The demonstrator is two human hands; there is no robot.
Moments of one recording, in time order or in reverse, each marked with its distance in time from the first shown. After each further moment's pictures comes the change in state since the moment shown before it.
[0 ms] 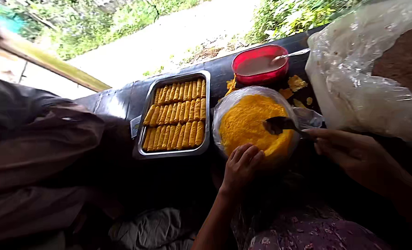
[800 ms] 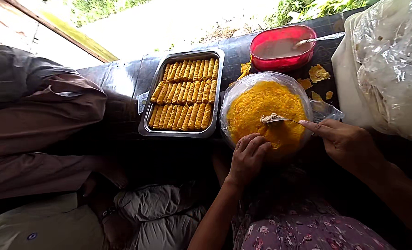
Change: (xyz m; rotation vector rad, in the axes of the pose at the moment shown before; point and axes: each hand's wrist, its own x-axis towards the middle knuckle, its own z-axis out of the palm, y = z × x) left_hand -0.008 0.015 0.010 -0.007 0.044 -0.153; right_hand 0.018 0.034 0.027 -0.436 0.027 -0.175
